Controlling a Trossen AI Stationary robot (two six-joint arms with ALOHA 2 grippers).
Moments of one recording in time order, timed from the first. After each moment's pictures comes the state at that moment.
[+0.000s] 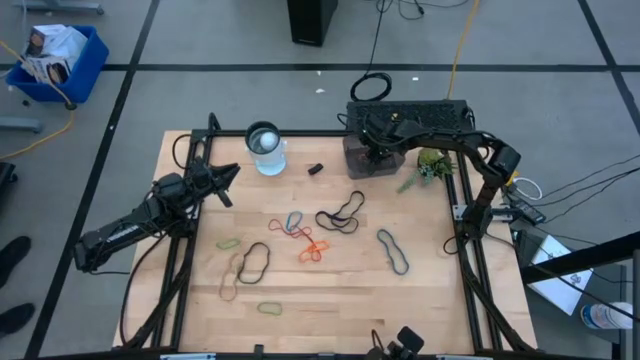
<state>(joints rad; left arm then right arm) 0.49 0.01 0.05 -0.04 -0.13 -0.11 -0.63 1.76 1.18 -0.63 0.21 0.02</state>
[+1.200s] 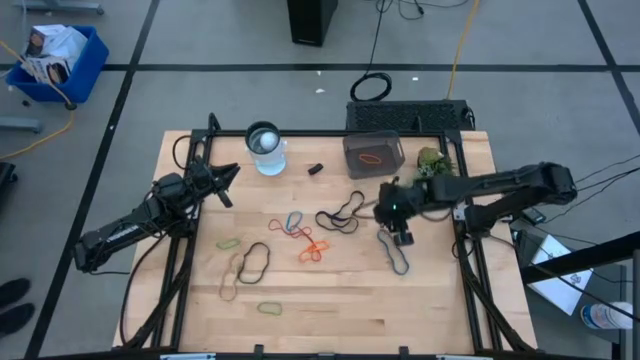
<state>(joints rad) 0.49 0.01 0.05 -0.04 -0.13 -0.05 0.02 1.27 0.84 -0.67 -0.02 -0.18</state>
